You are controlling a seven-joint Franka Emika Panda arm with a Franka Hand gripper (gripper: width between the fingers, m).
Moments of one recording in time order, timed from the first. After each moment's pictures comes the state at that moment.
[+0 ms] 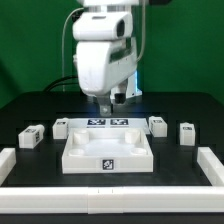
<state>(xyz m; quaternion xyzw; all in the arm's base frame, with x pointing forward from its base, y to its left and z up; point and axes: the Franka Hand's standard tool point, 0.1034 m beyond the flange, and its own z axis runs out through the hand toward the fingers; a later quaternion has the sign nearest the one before) 0.504 -0.017 0.094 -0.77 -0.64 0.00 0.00</state>
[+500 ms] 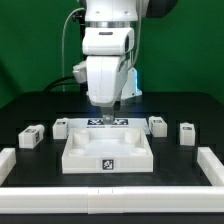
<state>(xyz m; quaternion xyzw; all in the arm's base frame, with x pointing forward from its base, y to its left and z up) 0.503 -0.017 0.090 -0.76 -0.65 0.00 0.00</state>
